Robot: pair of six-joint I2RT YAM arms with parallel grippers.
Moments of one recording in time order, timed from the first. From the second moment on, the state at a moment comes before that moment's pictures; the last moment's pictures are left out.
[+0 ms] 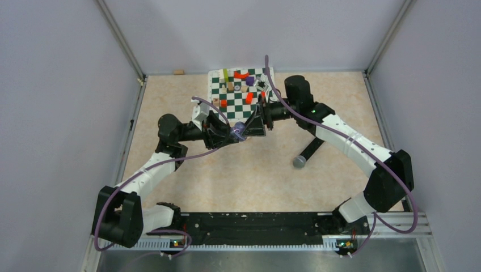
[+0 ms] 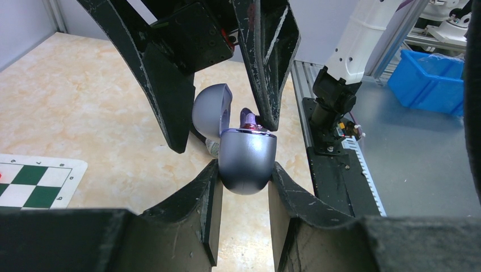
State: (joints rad) left arm -0.29 1.19 0.64 0.84 1.25 -0.43; right arm 0.59 1.50 1.29 -0.18 -0.97 0.27
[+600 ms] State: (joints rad) left arm -0.29 1.19 0.64 0.84 1.26 -0.43; right arm 0.59 1.50 1.26 -0.15 -1.04 0.29
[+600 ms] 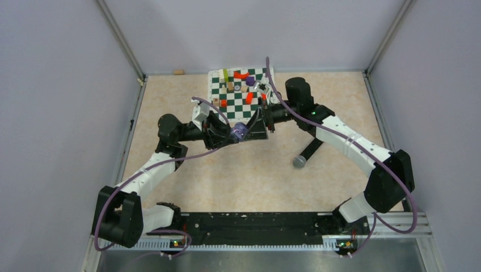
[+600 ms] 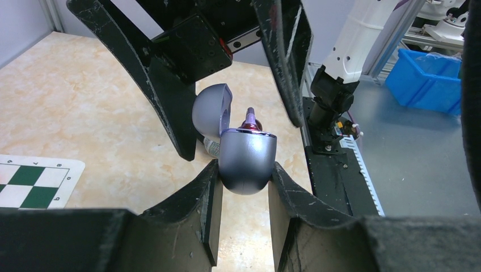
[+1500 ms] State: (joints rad) left arm -0.28 1.19 0.59 1.10 1.21 -0.58; right arm 0.60 1.41 1.27 -0.23 -0.90 0.15
